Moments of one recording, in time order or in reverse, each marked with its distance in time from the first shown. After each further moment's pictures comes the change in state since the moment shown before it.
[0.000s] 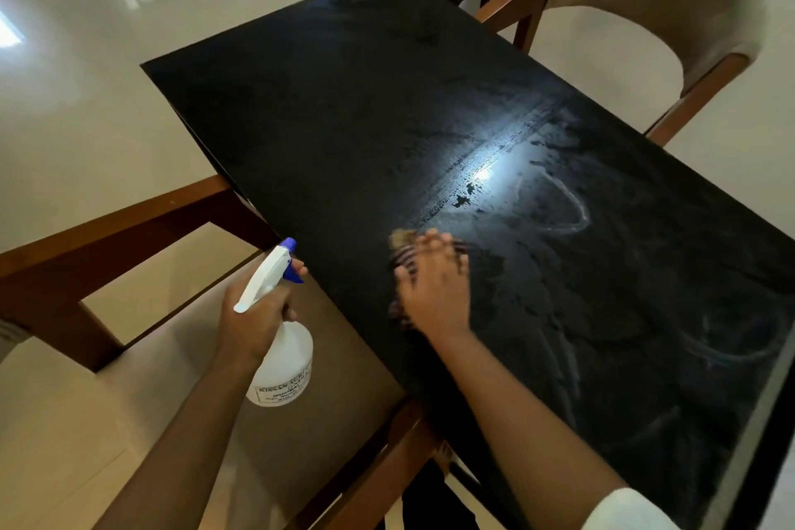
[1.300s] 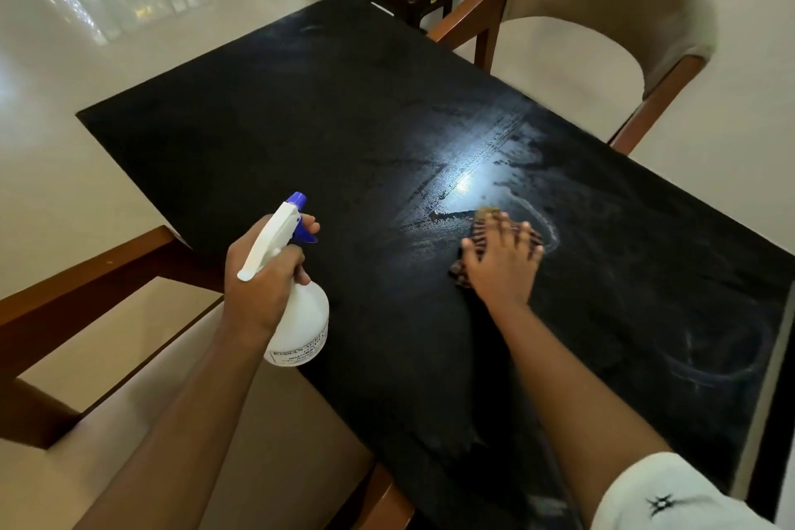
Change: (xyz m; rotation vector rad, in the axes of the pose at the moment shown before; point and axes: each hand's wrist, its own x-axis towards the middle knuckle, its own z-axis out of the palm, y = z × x) left_hand 0.045 0.102 0.063 -0.175 -0.096 0.321; right_hand 0.085 0.132 -0.037 -0.039 0.055 0.360
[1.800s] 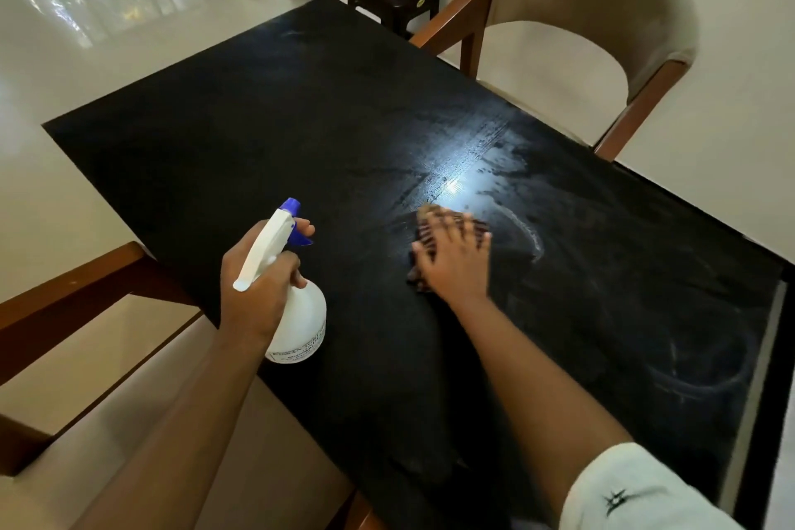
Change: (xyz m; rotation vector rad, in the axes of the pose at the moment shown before) left_hand 0.012 -0.002 0.031 -0.034 0.022 0.020; right_hand 0.020 -0.026 0.008 -0.005 -0.018 -0.244
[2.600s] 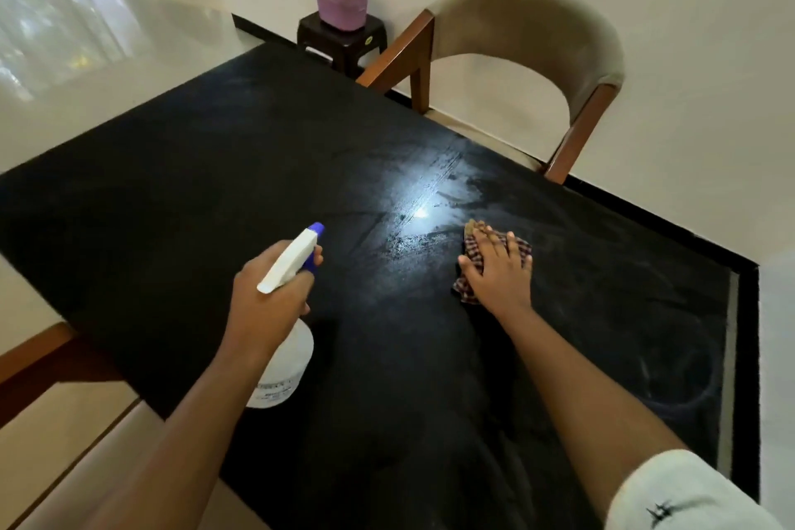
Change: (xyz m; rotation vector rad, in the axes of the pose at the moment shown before) left_hand 0.046 0.020 0.054 0.189 -0.258 -0.063; right_hand 0.029 0.109 -0.034 0.067 -0.028 0.271
